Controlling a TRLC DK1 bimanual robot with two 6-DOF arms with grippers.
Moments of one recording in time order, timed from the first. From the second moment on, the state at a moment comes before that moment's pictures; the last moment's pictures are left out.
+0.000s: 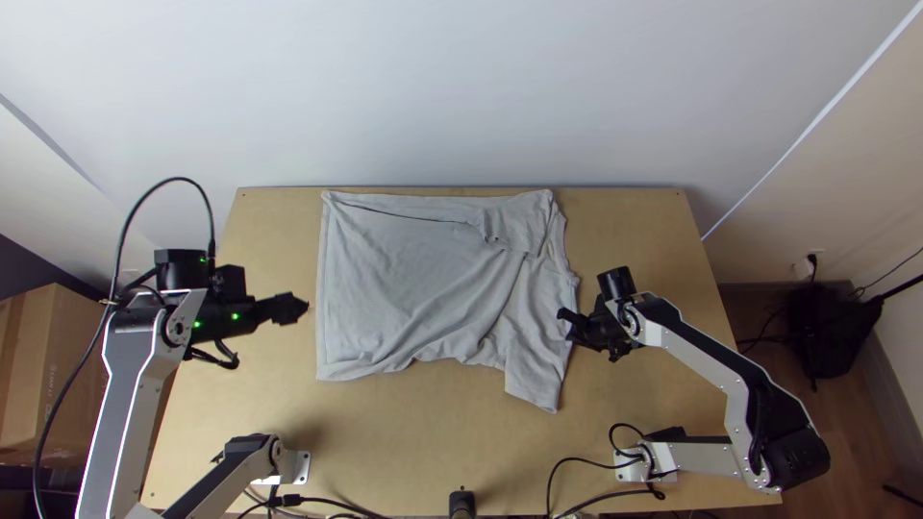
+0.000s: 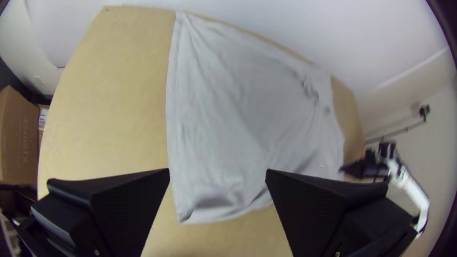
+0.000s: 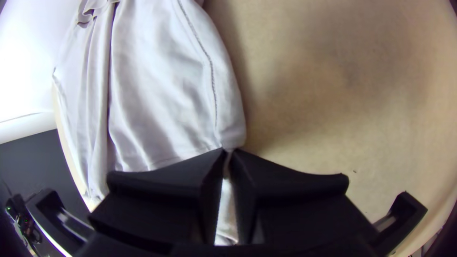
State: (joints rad) left arm 0.12 1.02 1.11 -1.13 0.32 -0.10; right arm 0.28 1.43 0.72 -0.55 -0.27 0.68
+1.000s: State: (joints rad) left arm -0.11 1.15 0.75 -0.97 0.10 0.34; right arm 0.24 1.42 0.71 -0.53 -0.26 0.68
